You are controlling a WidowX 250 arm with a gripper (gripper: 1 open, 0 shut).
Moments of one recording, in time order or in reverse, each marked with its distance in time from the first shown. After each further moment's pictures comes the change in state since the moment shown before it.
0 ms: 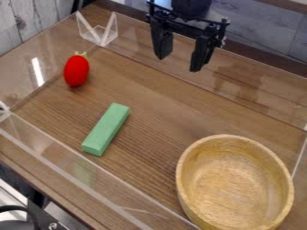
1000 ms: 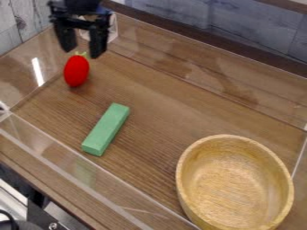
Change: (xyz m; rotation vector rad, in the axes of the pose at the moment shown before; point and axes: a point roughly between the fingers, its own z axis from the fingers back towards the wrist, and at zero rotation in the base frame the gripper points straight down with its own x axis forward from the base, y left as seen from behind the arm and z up) arm -0.024 0.162 -0.034 -0.052 0.041 0.196
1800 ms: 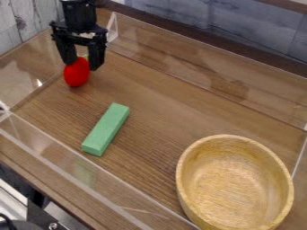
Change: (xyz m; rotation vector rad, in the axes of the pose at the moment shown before) arm 0.034 0.015 -0.041 -0.019 0.021 0.009
